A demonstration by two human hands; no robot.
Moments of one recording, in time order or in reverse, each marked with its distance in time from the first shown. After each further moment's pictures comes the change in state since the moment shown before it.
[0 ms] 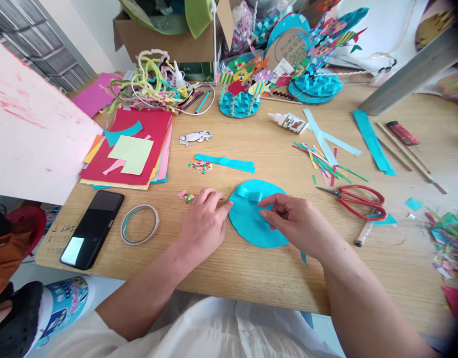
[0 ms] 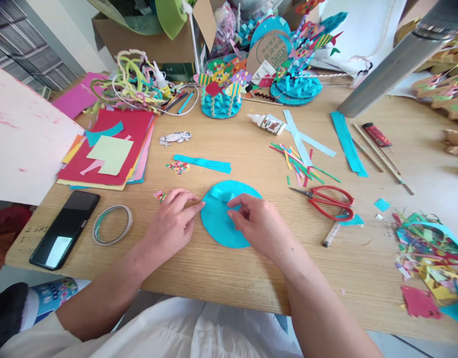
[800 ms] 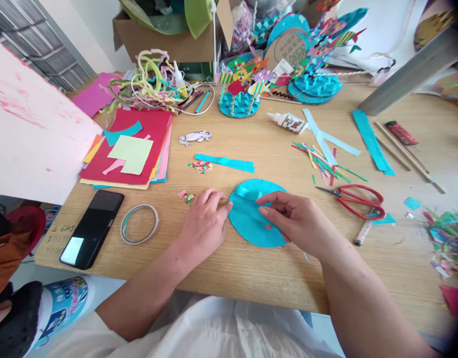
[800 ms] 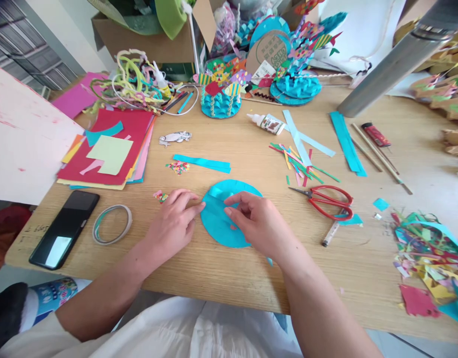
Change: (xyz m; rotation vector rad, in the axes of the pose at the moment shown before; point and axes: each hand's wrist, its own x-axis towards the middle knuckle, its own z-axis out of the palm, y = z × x) left_hand -0.002 0.001 0.002 0.023 -0.072 -0.012; right_hand -0.002 -0.015 -0.002 0.205 -0.030 0.042
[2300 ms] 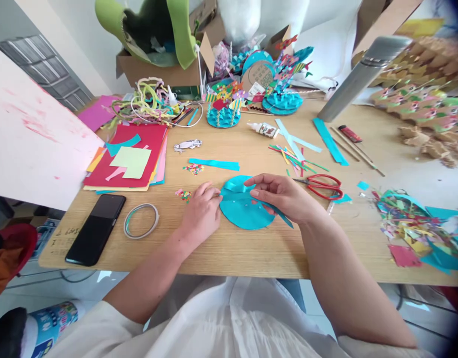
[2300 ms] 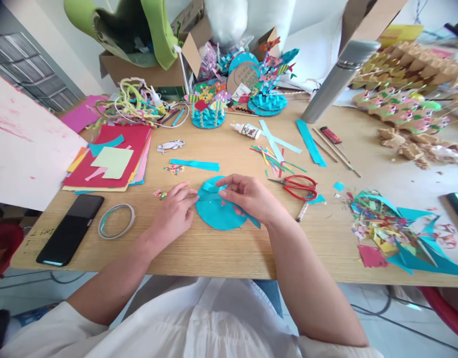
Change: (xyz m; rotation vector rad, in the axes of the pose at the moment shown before) left_hand 0.001 -0.002 0.008 -0.025 0.093 0.047; right_hand -0.003 0.000 -0.018 0.273 -0.115 -0.120
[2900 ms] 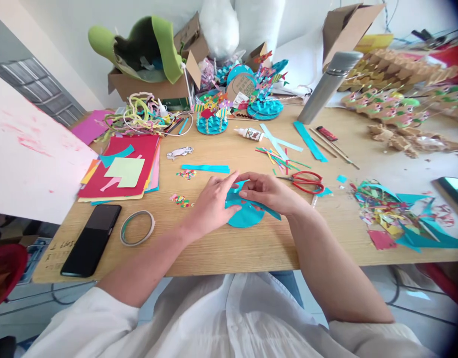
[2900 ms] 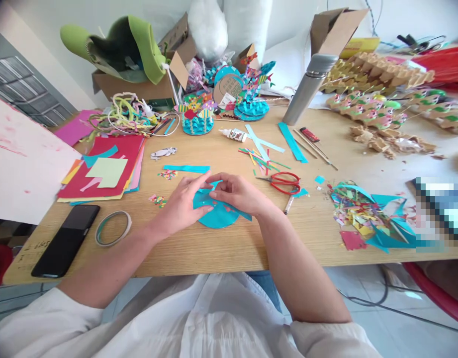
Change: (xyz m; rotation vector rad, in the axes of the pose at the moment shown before) left_hand 0.038 0.029 -0.018 -0.363 0.008 0.089; right_hand 0.000 -0.003 -0.003 -0.067 -0.112 -0.128
